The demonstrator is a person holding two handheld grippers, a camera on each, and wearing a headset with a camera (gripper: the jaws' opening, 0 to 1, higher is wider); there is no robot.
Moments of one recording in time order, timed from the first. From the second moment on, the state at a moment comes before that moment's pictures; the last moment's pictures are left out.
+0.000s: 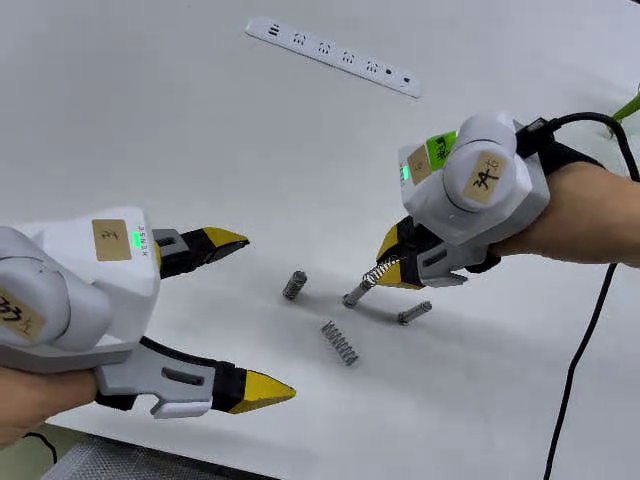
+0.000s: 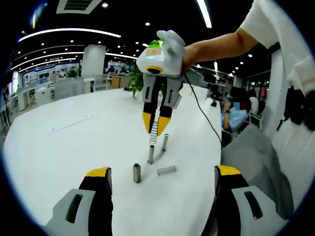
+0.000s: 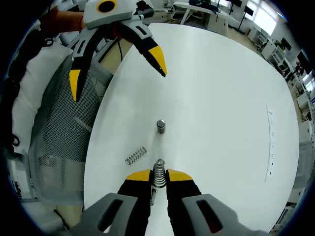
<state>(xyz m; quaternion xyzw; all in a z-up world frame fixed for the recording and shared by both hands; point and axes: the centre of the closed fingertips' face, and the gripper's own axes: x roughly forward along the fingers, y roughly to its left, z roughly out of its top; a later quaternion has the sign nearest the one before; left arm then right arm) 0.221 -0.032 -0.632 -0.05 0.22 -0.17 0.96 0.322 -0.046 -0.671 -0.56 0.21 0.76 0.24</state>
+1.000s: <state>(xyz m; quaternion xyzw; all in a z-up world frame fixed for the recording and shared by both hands) 0.224 -0.039 -0.630 -0.06 0.21 -0.17 0.96 0.320 -0.047 -0.691 -0.58 0.20 0.76 0.23</state>
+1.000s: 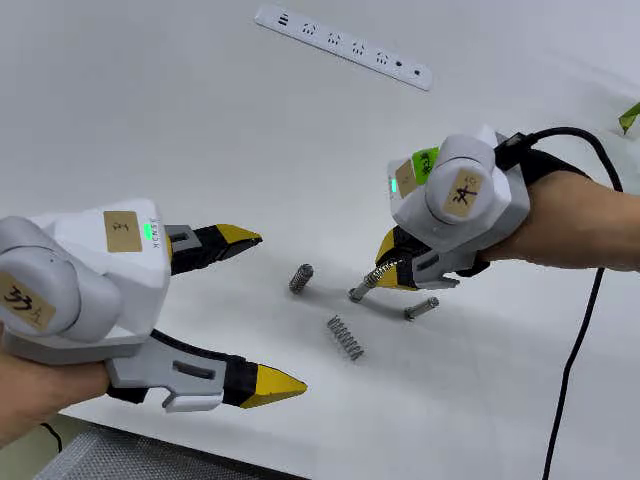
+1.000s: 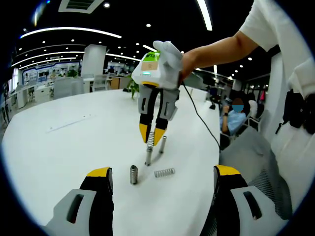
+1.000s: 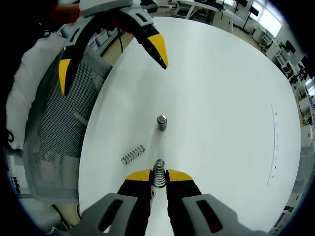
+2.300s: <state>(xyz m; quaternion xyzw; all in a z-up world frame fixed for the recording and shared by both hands) 0.220 -0.035 -0.637 -0.07 0.22 -0.17 0.96 0.316 -0.045 -0.735 -0.59 0.18 0.75 0.23</state>
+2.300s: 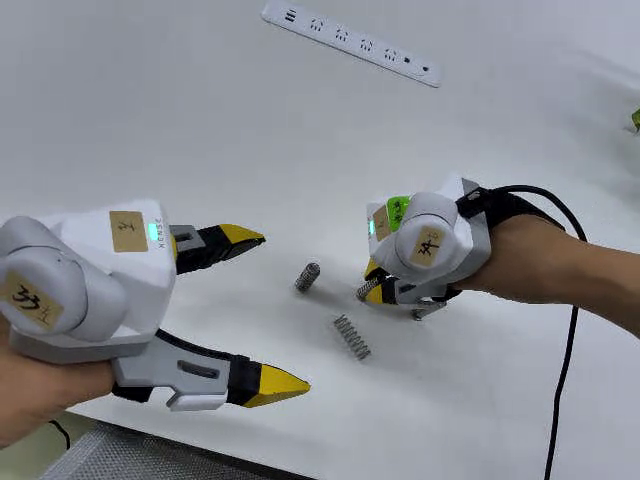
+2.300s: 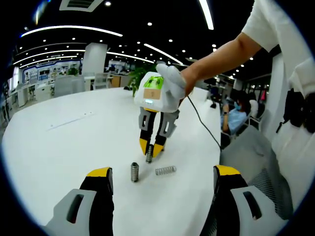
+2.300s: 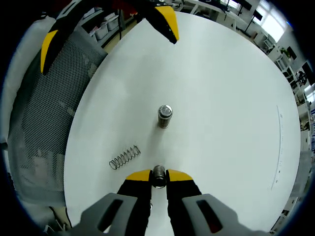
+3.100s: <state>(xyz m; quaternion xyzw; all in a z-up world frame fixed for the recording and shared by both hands) 0.220 -0.036 -0.633 -0.06 0.22 -0.17 0.96 0.316 -0.044 -0.731 -0.58 0.18 0.76 0.24</state>
